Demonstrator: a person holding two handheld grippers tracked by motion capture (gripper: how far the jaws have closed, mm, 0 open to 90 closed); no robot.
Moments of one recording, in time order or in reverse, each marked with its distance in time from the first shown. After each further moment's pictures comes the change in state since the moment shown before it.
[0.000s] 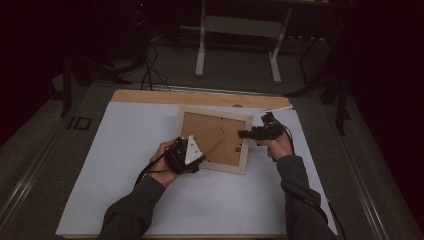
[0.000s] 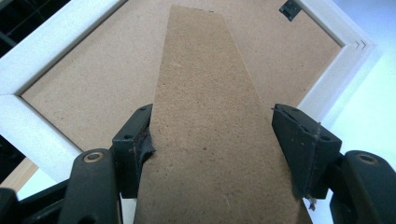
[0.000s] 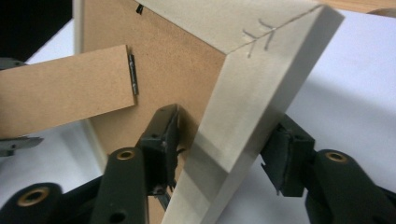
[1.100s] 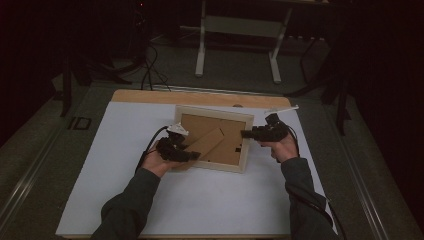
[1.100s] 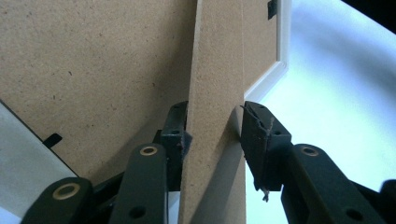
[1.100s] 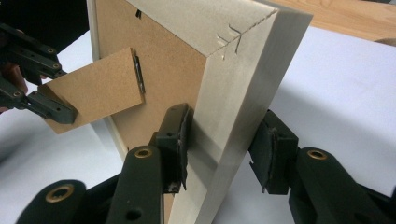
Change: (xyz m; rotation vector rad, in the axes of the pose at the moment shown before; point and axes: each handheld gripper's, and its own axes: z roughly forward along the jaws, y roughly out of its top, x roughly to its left) left arm 0.052 -0.013 0.011 0.104 -0.437 -0.471; right arm 0.011 -0.001 -0.019 -0.049 0.034 -0.088
